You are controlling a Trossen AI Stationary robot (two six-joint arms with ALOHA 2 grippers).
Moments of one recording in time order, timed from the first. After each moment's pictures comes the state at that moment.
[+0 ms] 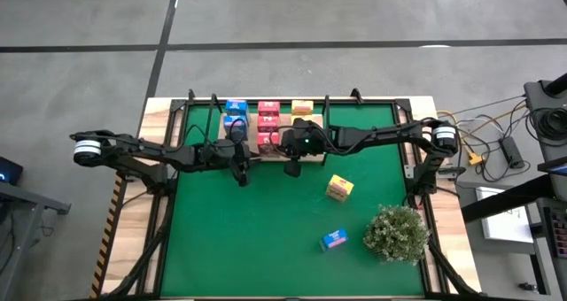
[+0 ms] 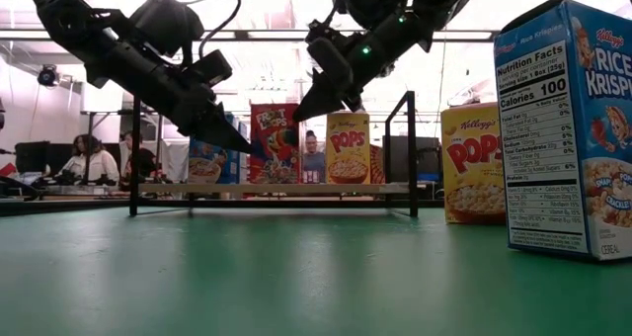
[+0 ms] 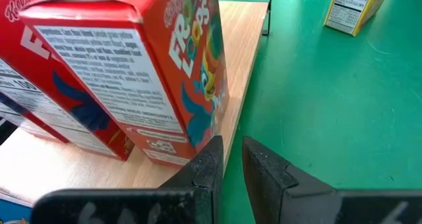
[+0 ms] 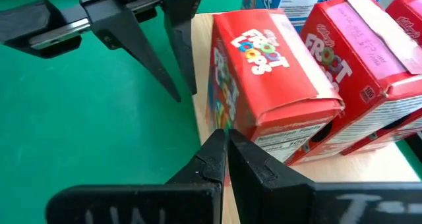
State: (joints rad) left arm 0.16 1.29 0.45 0.31 -0.17 0.04; right arm -0.18 1.76 1.22 -0.04 0.04 -0.04
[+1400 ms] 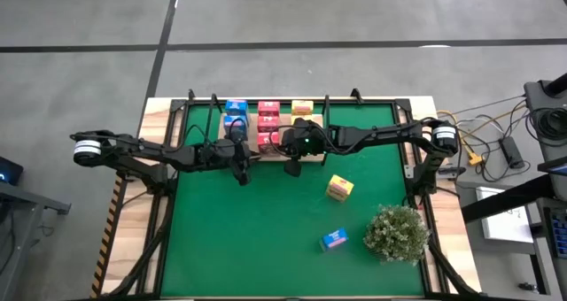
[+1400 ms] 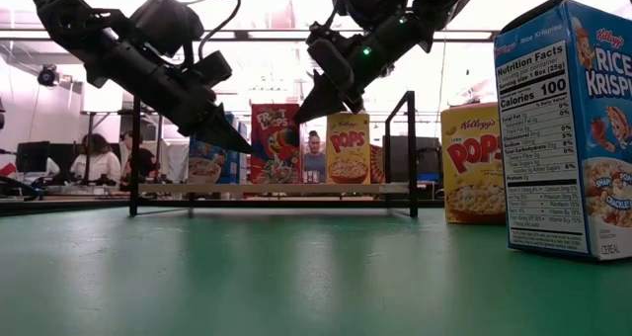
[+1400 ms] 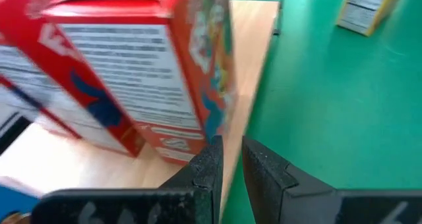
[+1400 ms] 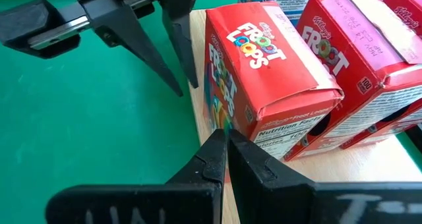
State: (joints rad) left arm 0.16 1.29 0.45 0.30 -0.20 0.04; right arm -0.17 1.76 1.21 -0.05 0.03 -0.02
